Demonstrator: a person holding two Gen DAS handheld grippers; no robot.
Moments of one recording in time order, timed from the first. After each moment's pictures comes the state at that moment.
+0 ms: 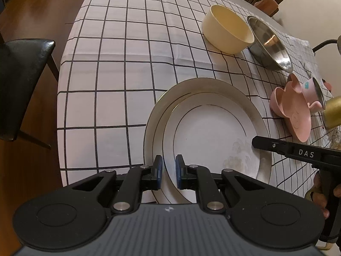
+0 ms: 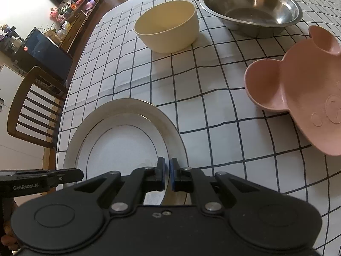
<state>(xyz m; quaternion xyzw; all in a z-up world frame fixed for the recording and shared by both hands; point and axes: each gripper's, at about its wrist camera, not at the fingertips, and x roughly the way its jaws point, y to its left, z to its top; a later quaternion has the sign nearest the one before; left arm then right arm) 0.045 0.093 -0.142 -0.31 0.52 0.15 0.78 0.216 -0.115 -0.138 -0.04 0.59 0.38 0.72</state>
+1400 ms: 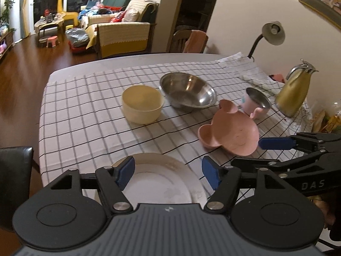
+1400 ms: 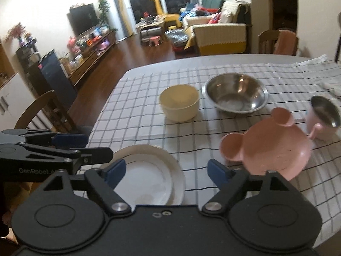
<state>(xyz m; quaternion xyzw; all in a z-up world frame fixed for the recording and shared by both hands) 0.063 0.008 -0.020 -0.14 0.38 0.06 0.91 0.159 -0.169 -0.018 -0.06 0.41 0.39 0.82</state>
